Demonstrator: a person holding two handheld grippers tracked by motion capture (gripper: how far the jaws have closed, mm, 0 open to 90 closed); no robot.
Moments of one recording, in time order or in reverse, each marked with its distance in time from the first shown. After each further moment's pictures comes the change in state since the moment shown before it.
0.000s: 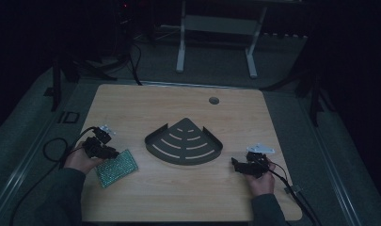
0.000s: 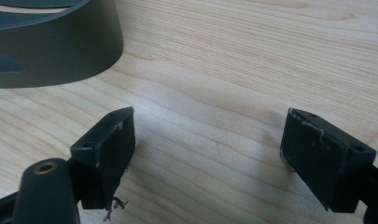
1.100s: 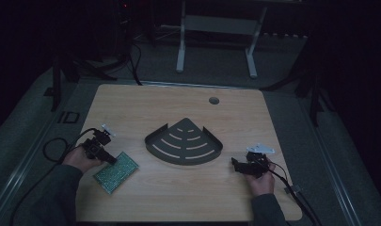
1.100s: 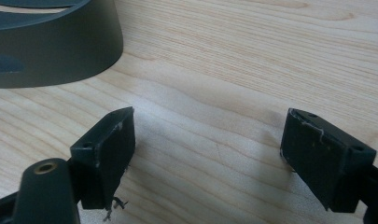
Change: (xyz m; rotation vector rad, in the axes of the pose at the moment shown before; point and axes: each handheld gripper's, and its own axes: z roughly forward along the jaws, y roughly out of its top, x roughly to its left) left arm 0.010 0.000 0.007 0.181 -0.125 -0.073; right arm 0.000 0.000 0.000 0.000 0.000 -0.001
